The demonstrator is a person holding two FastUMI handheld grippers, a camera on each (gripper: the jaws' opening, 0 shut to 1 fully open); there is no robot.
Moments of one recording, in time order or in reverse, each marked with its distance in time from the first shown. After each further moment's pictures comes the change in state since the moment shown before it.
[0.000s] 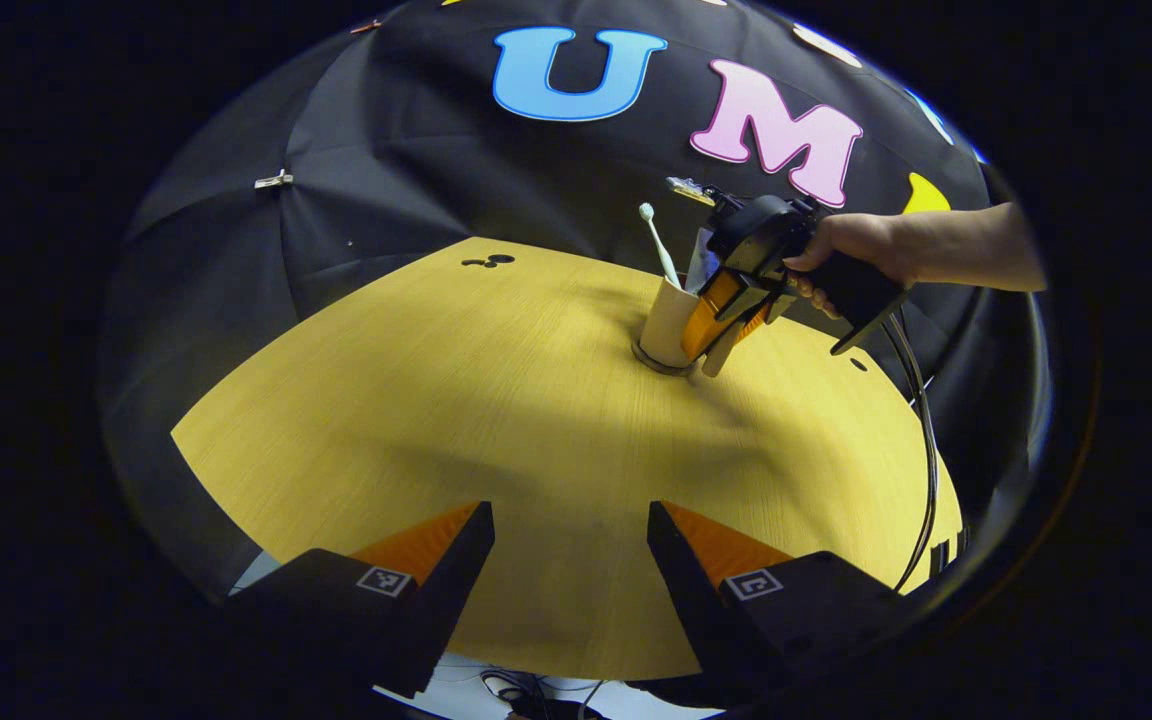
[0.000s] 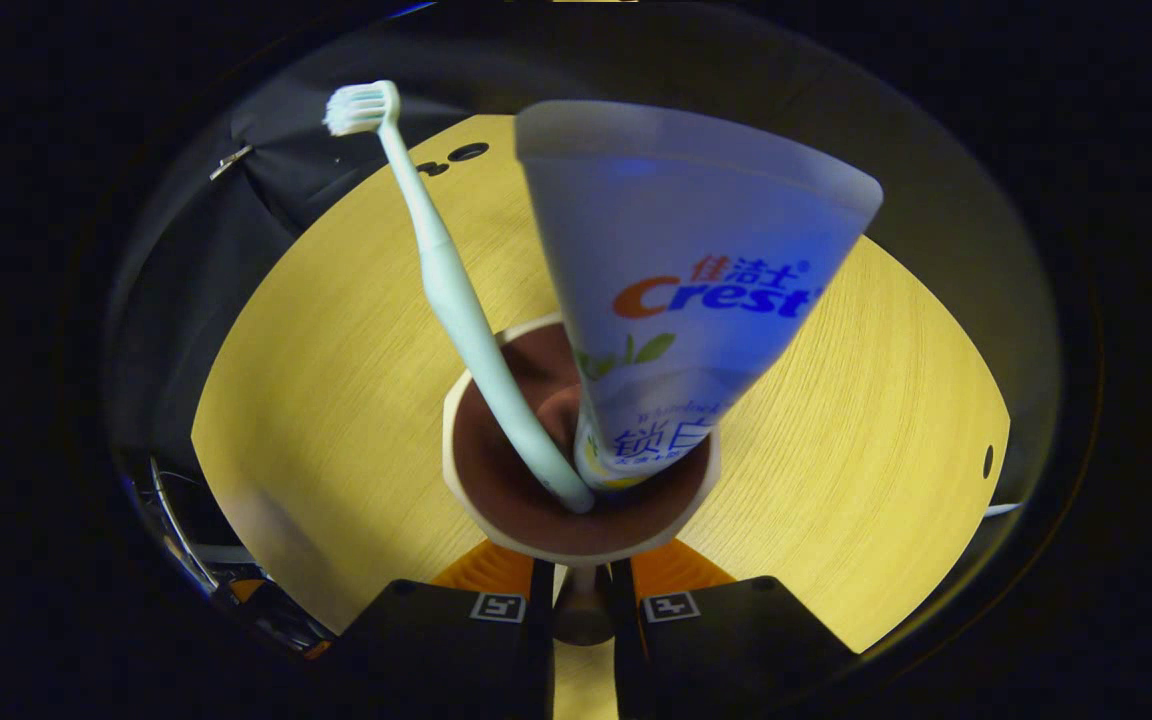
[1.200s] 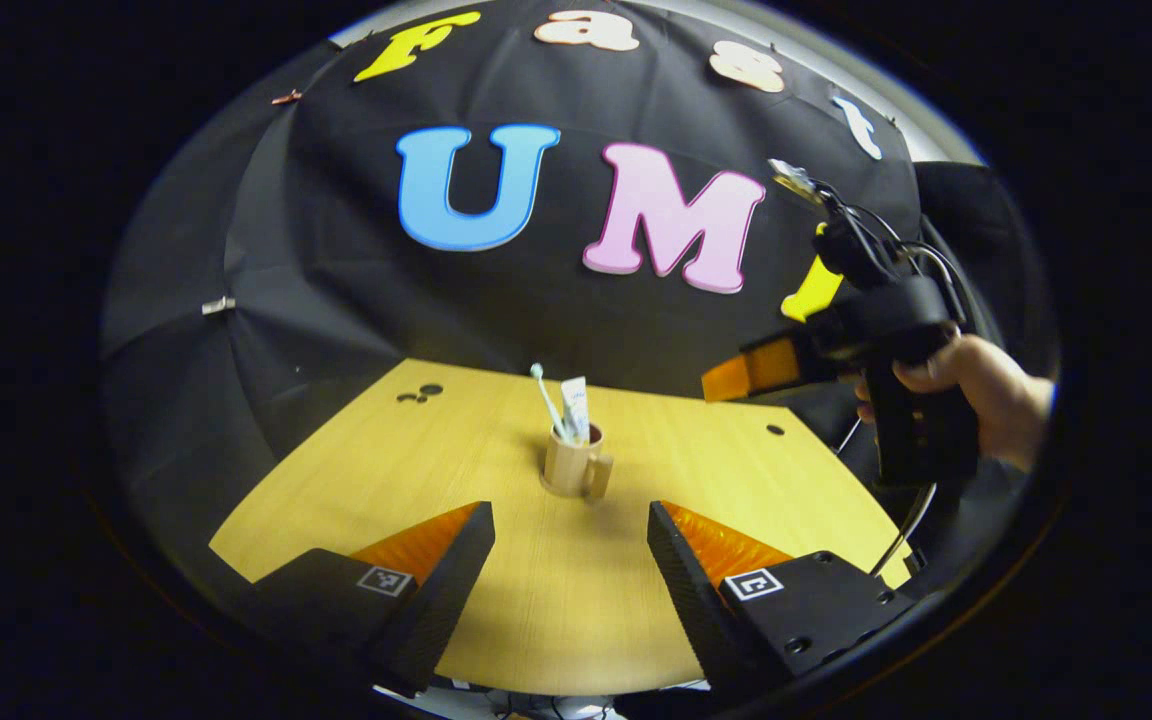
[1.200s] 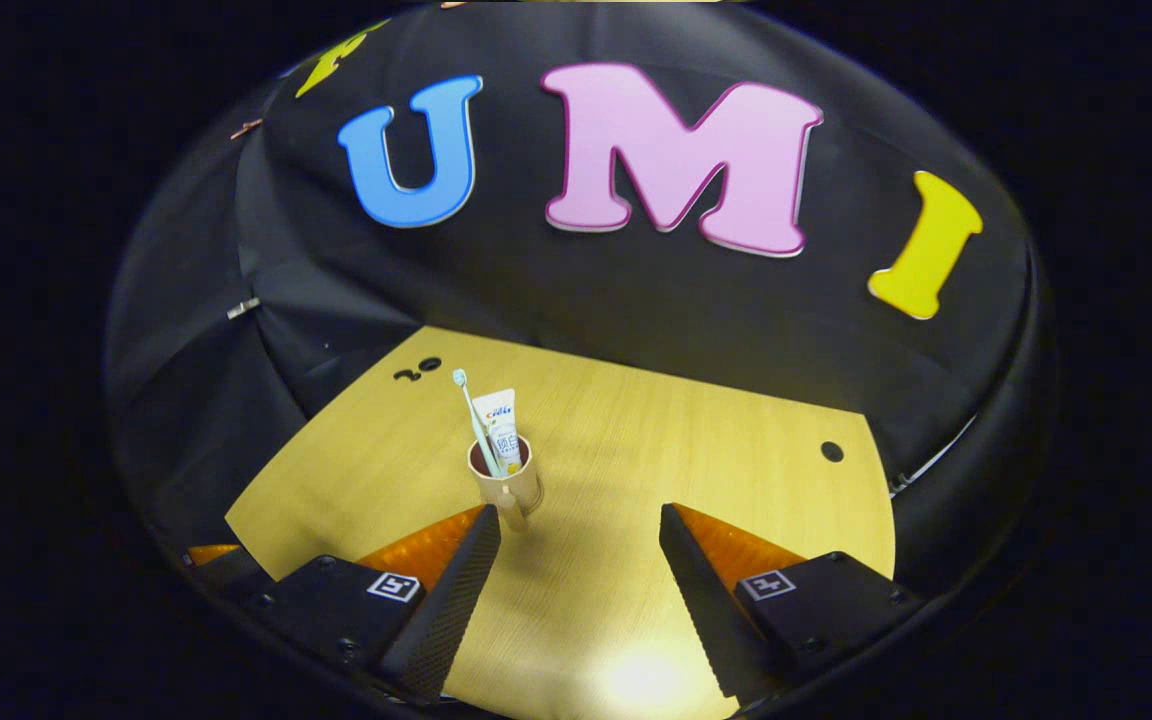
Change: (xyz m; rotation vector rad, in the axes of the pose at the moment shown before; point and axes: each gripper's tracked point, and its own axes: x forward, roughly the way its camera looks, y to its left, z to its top) left arm -0.103 -0.112 0.153 0.140 -0.261 -0.161; right arm -0.299 -0.049 -0.055 0.210 -0.676 -0.233
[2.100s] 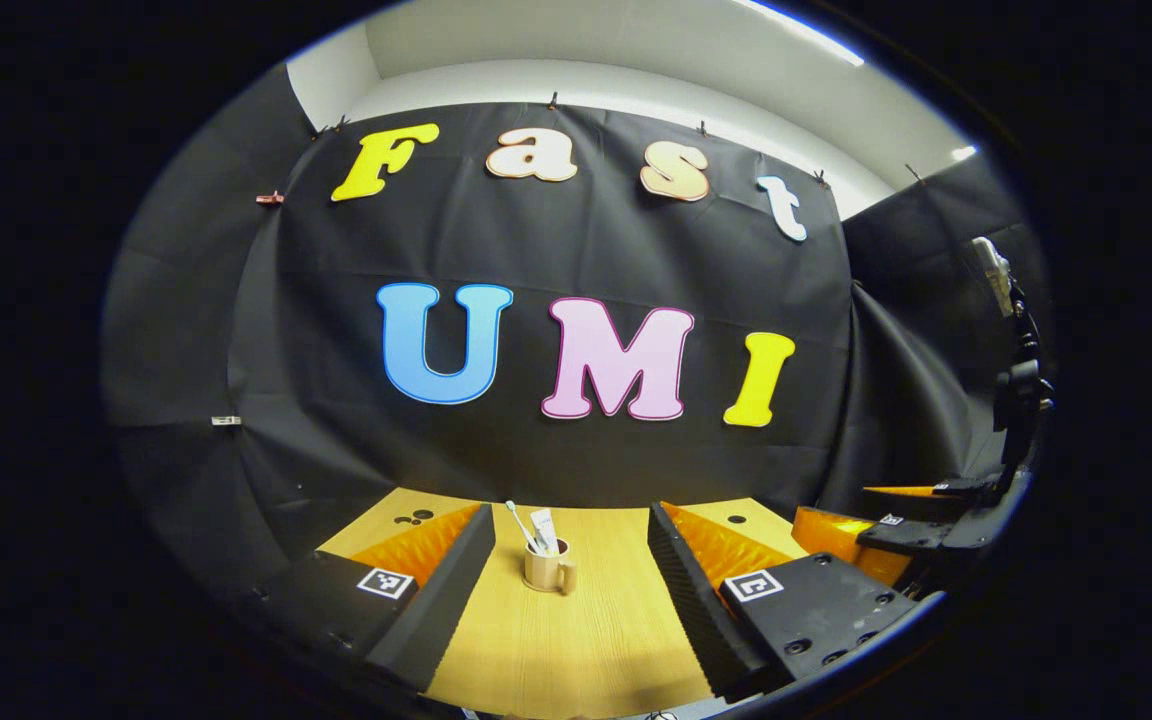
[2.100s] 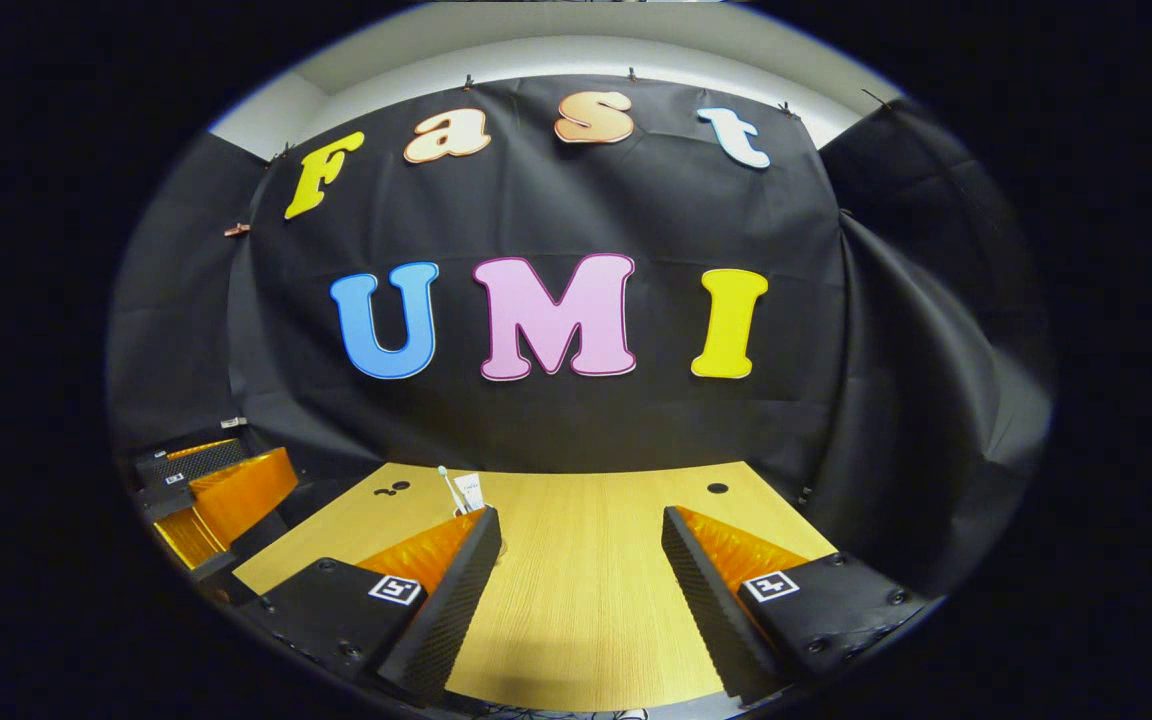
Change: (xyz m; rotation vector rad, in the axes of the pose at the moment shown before) left arm -0.118 -0.039 0.075 0.090 -0.352 -0.066; right arm -0.223 -0.006 -0.058 0.132 -0.457 -0.217
